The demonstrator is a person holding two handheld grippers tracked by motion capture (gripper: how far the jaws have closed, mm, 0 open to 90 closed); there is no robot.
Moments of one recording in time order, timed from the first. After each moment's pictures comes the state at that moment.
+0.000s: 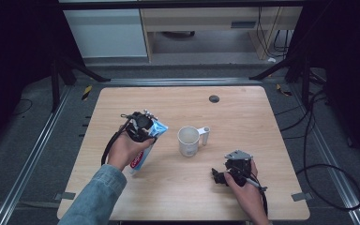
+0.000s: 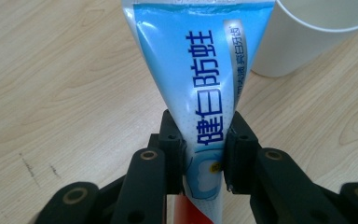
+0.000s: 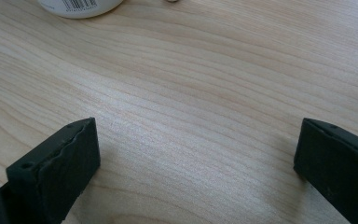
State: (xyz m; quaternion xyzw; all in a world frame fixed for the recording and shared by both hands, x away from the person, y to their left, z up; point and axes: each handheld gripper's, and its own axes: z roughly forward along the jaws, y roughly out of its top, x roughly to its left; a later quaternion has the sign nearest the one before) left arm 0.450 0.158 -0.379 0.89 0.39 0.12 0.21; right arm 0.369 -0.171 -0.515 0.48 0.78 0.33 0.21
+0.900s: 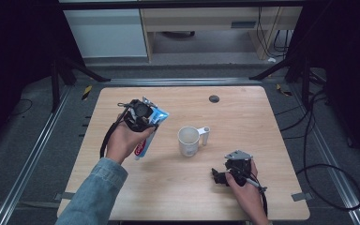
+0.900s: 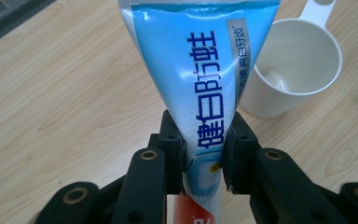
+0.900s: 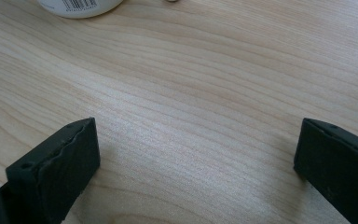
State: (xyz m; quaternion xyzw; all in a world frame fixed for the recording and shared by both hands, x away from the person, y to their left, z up) left arm 0.450 0.152 -0.335 0.87 0.38 0.16 0.26; right arm 0.369 -0.171 -0.515 0.48 0.78 0.33 0.21
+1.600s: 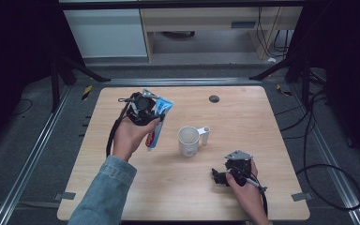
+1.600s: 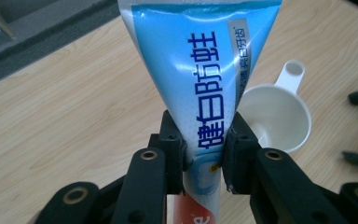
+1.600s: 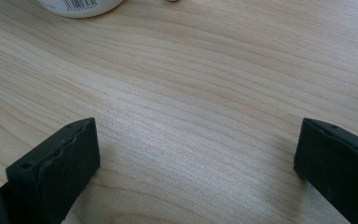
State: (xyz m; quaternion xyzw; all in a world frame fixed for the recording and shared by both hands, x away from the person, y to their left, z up) left arm 0.456 0.142 -0.320 0.84 0.38 0.17 0.34; right arm 0.369 -0.172 -0.515 0.48 0.78 0.33 0.21
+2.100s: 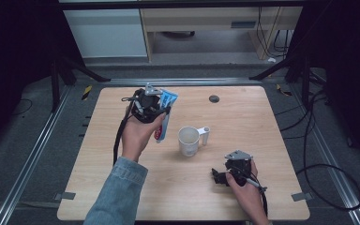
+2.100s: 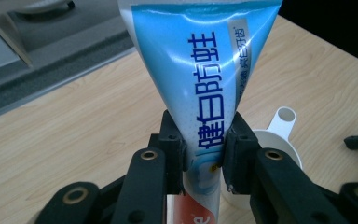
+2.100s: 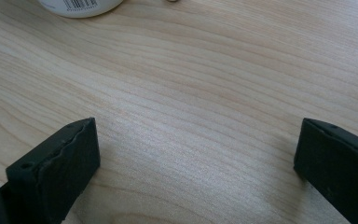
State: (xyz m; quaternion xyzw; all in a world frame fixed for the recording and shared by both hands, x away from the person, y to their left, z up) left arm 0.450 0.127 -0.311 0.81 0.39 0.22 0.39; right arm 0.369 -0.172 -0.515 0.48 0.78 0.33 0.21
